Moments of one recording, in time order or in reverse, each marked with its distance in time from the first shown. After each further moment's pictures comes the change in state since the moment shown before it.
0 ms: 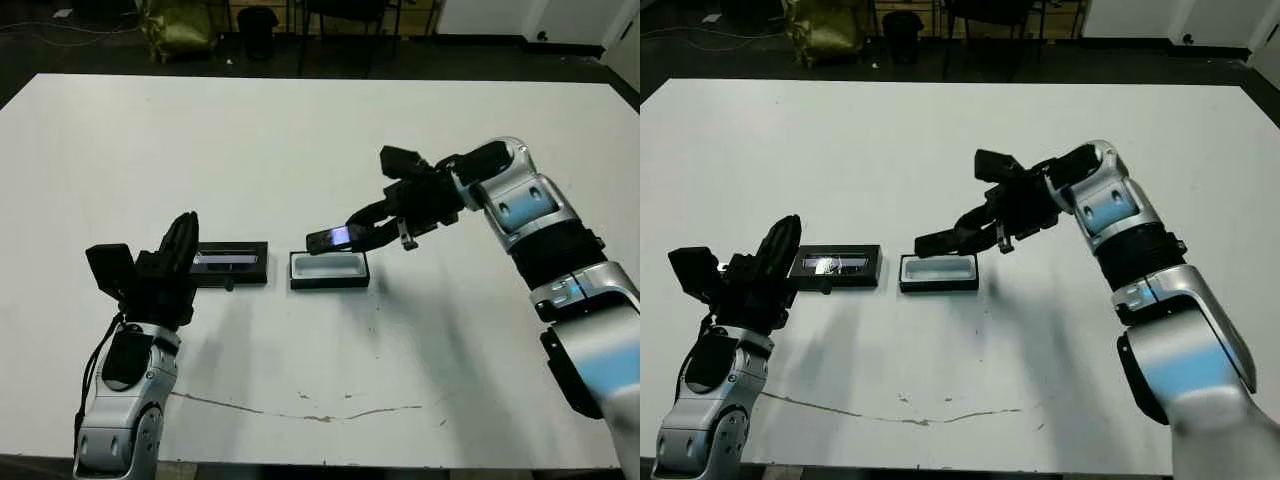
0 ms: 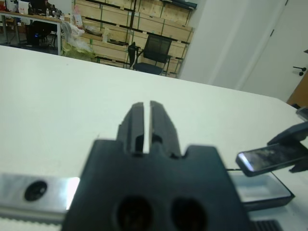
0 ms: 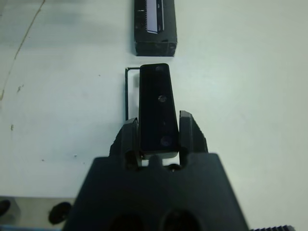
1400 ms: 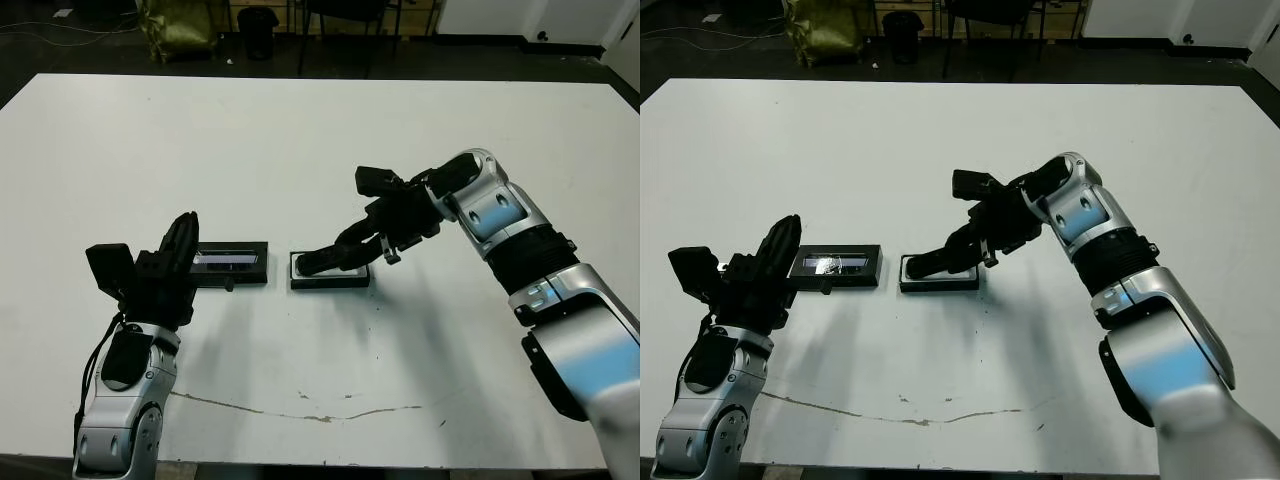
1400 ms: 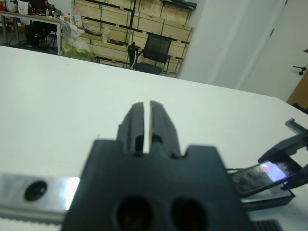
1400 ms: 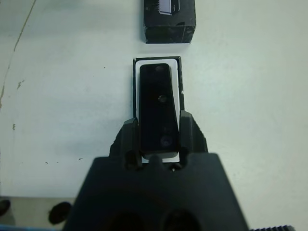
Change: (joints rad) left arm 0.002 0.000 0.001 -0.001 0.002 0.000 -0.004; right arm 0.000 0.044 0.043 0.013 -0.058 0.030 0.005
